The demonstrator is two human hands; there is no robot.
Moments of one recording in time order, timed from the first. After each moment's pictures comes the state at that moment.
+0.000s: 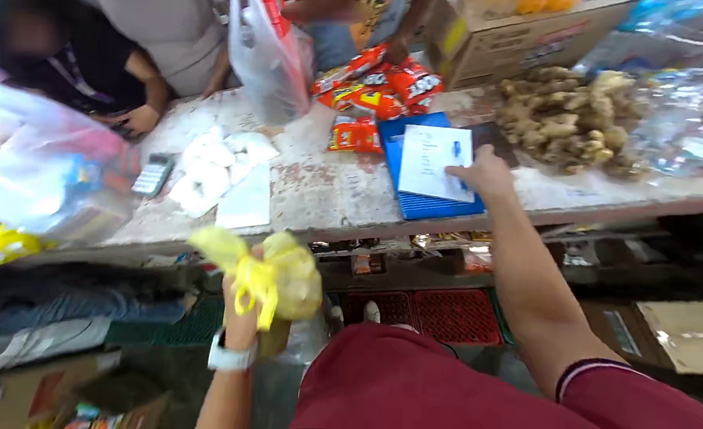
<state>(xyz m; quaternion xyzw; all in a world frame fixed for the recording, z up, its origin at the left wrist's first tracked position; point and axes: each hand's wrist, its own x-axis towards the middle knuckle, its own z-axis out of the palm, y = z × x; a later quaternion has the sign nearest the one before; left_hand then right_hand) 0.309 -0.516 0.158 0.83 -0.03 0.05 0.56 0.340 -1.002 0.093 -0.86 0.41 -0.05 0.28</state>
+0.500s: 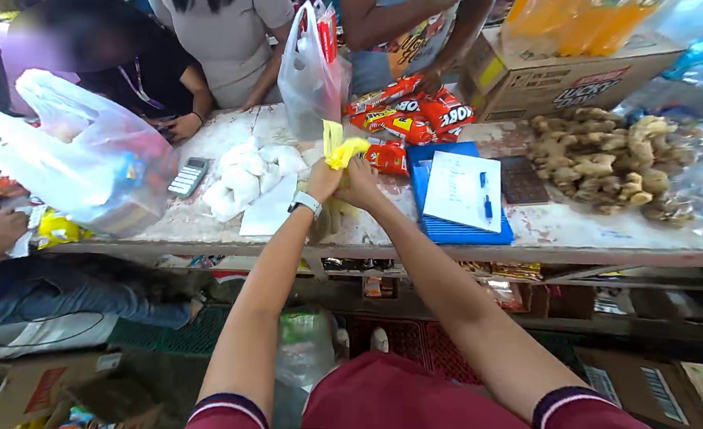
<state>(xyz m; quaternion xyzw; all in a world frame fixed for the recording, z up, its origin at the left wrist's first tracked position) 0.521 -0.655 0.158 0.88 -0.21 -0.07 0.42 0.468 -0.774 0.130 -0.93 0.00 -0.10 0.35</state>
